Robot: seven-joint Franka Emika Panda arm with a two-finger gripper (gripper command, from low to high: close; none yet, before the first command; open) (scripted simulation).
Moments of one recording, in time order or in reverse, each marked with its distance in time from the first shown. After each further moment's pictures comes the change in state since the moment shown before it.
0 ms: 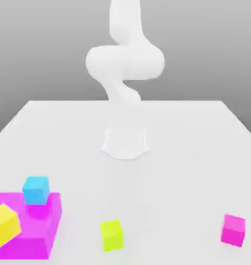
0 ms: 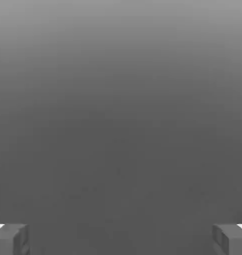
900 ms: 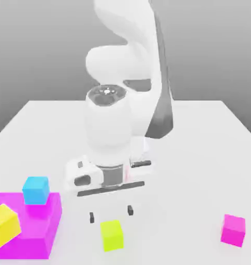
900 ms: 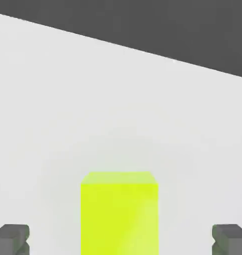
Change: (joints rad) arm 0.031 0.983 -0.081 -0.270 0.092 0.528 -0.386
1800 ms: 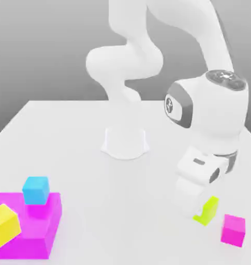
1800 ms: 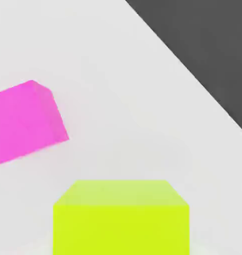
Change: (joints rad) arm 0.293 -0.050 0.275 0.159 -0.180 -0.216 -0.041
